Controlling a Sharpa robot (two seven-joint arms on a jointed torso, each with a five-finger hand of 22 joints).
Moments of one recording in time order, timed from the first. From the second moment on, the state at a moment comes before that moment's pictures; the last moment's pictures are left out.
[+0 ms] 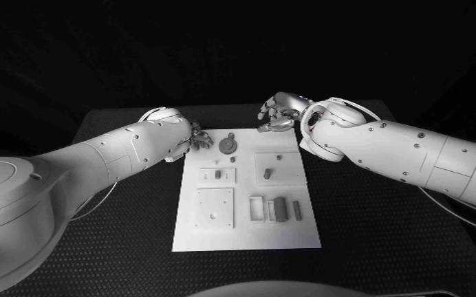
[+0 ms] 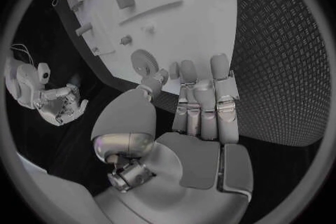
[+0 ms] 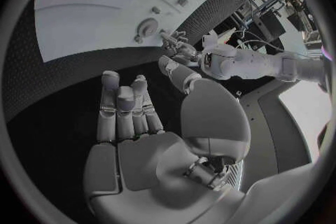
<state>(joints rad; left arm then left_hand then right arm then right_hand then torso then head) 1.26 -0.30 -0.21 0.72 -1.08 0.02 -0.39 0.88 -0.03 0.45 -0.11 0.06 1.01 0.08 0.36 0.59 1.23 -0.03 0.66 0.58 1.23 -0.14 1.25 0.84 0.01 1.32 -0.23 0.30 1.28 1.20 -0.66 0.01 1.34 -1.32 -0.26 -0.22 1.06 -0.22 0.65 -0.15 0.11 0.83 0.17 0.24 0.53 0.86 0.06 1.20 0.84 1.05 -0.04 1.50 0.84 0.25 1.04 0.03 0.89 1.31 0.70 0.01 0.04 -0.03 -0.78</state>
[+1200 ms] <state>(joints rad) 1.28 -0.48 -0.19 0.98 -0.96 -0.02 -0.42 0.97 0.00 0.53 -0.18 0.12 1.09 0.03 0.38 0.60 1.31 -0.07 0.67 0.60 1.27 -0.16 1.28 0.86 0.01 1.38 -0.25 0.32 1.31 1.20 -0.66 0.01 1.33 -1.32 -0.25 -0.22 1.06 -0.22 0.65 -0.15 0.11 0.83 0.17 0.24 0.53 0.85 0.07 1.20 0.84 1.05 -0.04 1.50 0.84 0.25 1.03 0.03 0.89 1.31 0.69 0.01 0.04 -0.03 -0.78</state>
